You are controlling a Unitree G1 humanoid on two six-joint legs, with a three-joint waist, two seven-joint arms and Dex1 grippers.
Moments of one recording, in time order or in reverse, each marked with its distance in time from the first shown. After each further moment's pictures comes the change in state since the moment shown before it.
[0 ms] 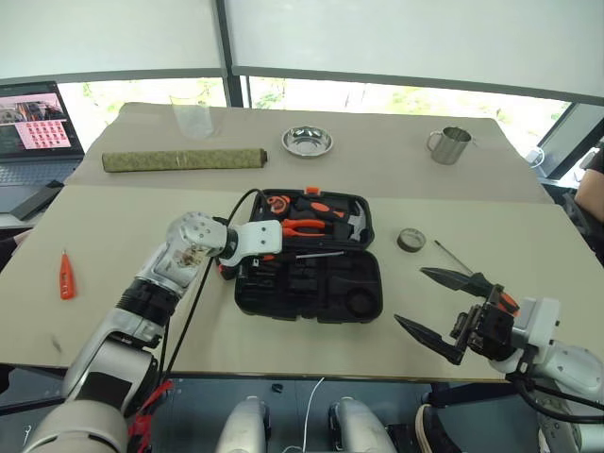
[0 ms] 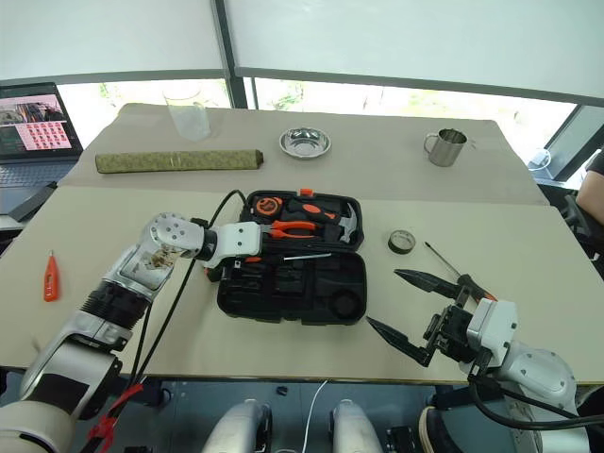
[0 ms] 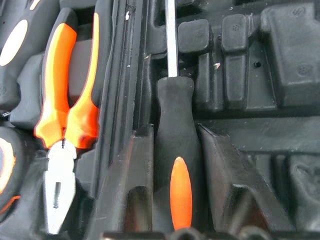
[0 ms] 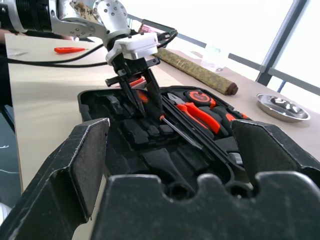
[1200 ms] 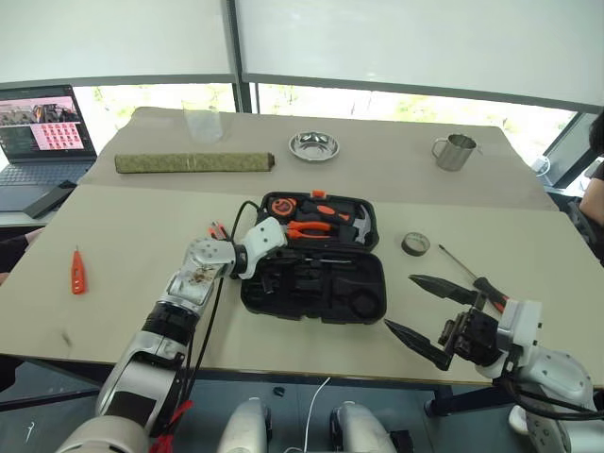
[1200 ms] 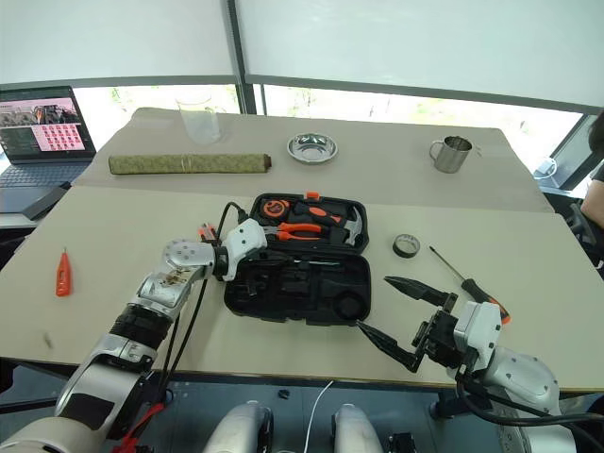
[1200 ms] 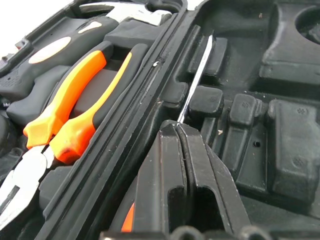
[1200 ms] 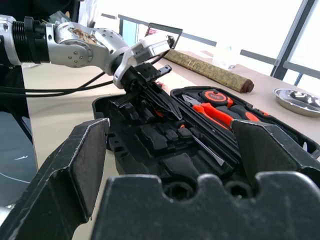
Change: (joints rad) left arm 0.093 -0.142 0.091 0.052 -0.115 0.149 0.131; right arm 0.021 0.033 0.044 -0.025 0.000 0.061 -0.042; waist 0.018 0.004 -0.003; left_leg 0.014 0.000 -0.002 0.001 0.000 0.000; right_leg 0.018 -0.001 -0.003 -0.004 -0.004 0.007
